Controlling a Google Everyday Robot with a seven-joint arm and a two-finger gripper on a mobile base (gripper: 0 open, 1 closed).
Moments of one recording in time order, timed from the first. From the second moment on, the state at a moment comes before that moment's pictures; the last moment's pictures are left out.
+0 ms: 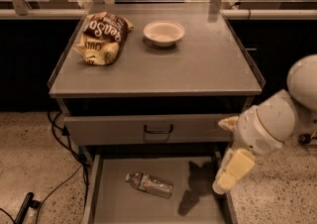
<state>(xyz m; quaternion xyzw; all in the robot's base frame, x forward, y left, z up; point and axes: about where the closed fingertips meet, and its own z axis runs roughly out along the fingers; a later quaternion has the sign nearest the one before) 0.403 -0.149 0.763 -0.56 0.78 0.20 0.17</state>
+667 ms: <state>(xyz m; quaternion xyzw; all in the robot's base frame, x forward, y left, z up) 0.364 -0.134 0.639 -0.50 0.79 0.27 0.24</state>
